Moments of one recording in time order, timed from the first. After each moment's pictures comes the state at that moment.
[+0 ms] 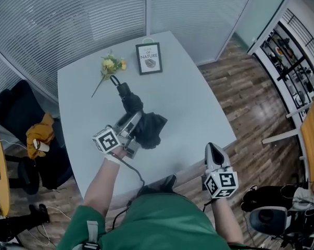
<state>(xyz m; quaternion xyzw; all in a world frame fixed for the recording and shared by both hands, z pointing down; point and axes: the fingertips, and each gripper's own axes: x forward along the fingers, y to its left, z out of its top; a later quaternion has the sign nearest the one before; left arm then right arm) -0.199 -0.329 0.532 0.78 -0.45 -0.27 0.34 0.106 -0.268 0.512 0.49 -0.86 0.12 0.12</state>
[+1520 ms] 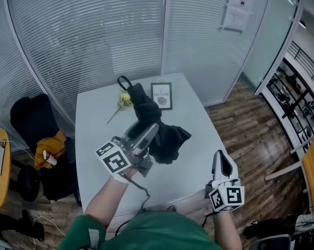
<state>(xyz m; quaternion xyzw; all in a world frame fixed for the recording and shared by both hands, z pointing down) -0.164 -0.284 0.304 0.83 -0.43 -0.31 0.15 0.086 -0.284 0.365 0.48 -0.88 0.01 -0.03</state>
